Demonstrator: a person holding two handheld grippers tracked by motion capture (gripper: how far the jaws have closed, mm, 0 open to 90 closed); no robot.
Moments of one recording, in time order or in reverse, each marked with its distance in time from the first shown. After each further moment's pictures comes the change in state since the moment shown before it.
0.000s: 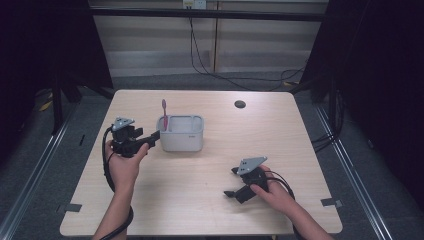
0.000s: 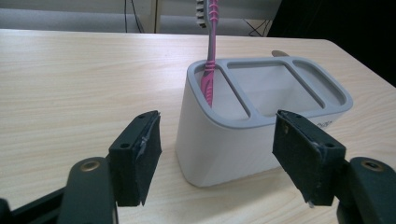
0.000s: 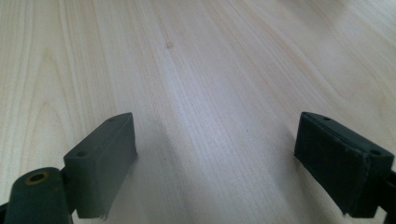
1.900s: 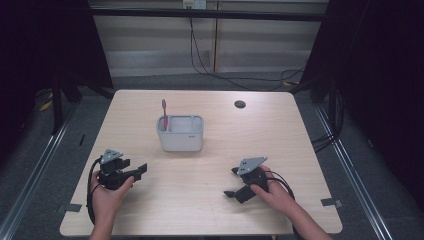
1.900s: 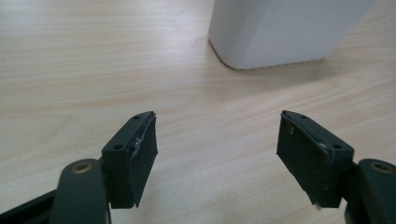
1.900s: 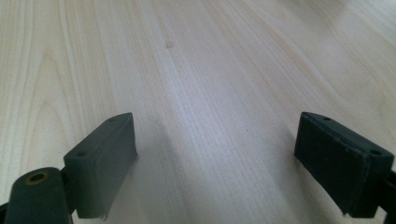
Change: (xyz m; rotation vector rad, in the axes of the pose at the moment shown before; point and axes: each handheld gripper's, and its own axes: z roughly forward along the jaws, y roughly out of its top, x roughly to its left) left arm 0.036 -0.086 -0.025 0.145 0.006 0.034; right arm 0.000 0.000 0.000 0.000 0.000 0.000
